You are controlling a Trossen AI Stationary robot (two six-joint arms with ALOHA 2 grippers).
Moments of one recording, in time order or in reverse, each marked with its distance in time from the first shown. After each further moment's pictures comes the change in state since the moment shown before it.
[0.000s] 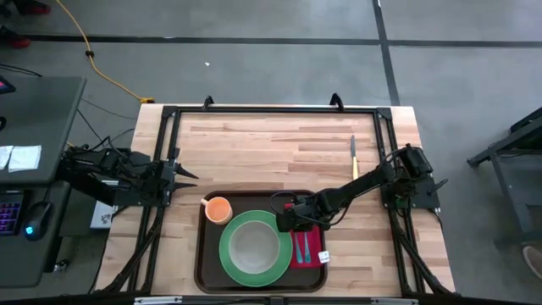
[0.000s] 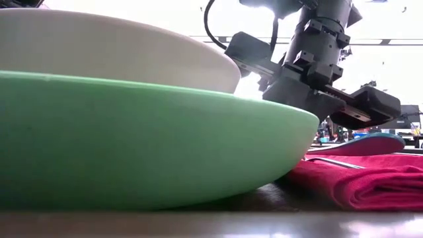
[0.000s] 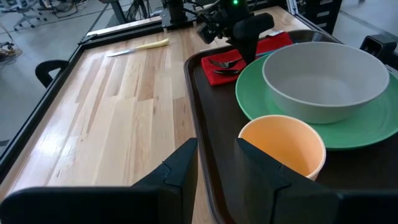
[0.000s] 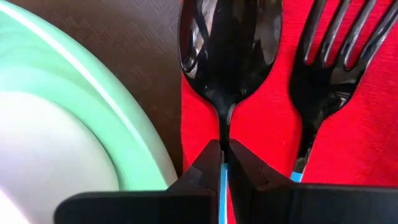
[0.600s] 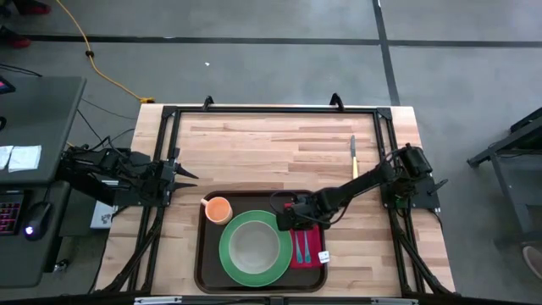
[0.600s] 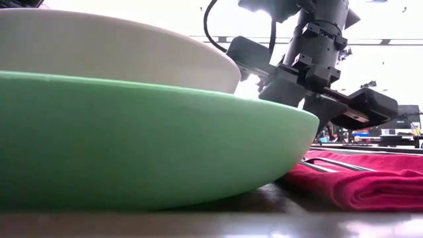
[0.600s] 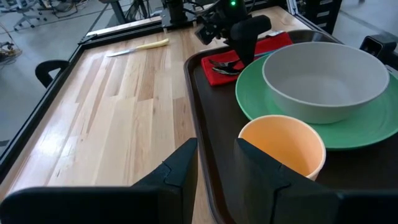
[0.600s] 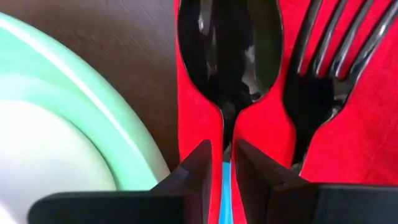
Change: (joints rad) left arm 0.000 0.000 0.000 0.000 0.000 0.000; right arm -0.013 0.002 0.000 -0.009 -0.004 -0.005
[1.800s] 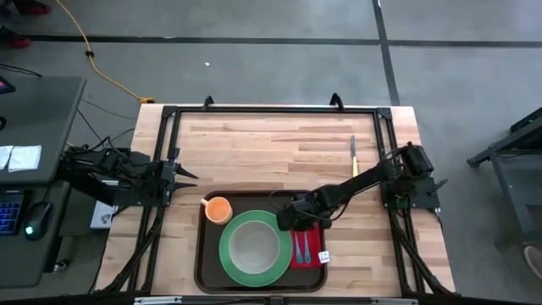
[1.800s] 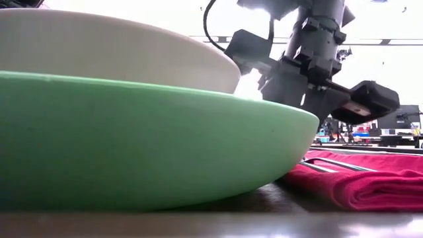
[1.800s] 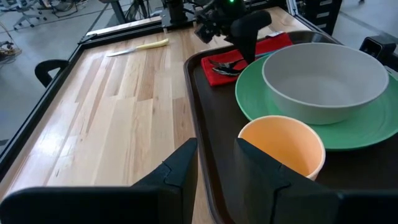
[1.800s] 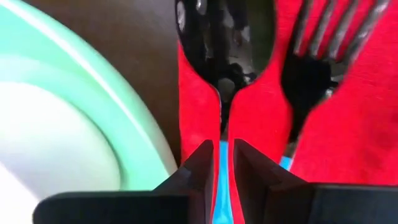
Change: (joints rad) left arm 0.000 0.000 0.000 0.001 0.000 -0.005; right arm -0.018 -0.019 0.002 -0.016 -0.077 -0.021
